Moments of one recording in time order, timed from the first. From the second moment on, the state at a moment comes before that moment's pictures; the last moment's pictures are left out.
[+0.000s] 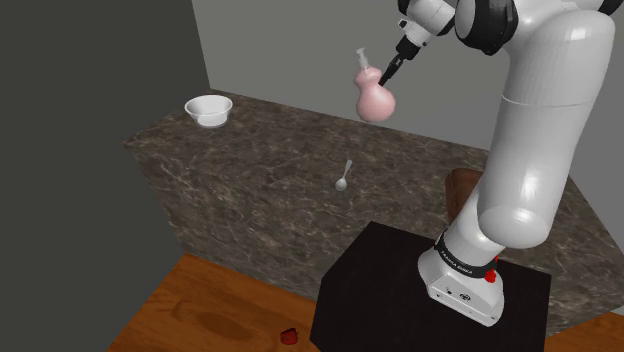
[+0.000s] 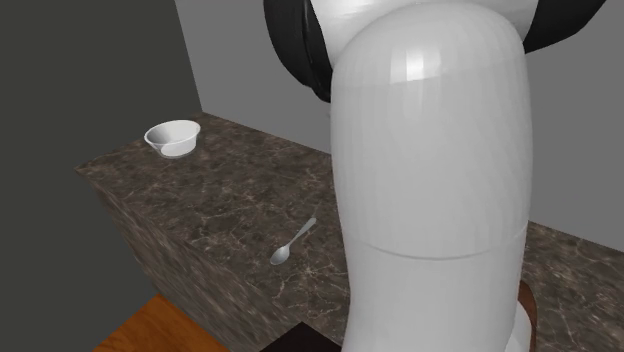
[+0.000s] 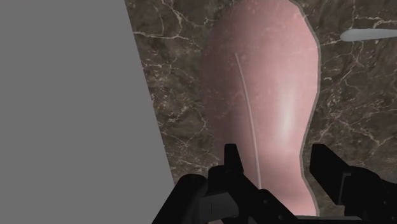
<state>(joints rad) 0.09 0.30 -1.01 -1.82 0.74 1.99 -1.50</state>
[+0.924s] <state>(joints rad) 0.11 0.24 -1.04 -1.69 0.65 1.86 -1.40</state>
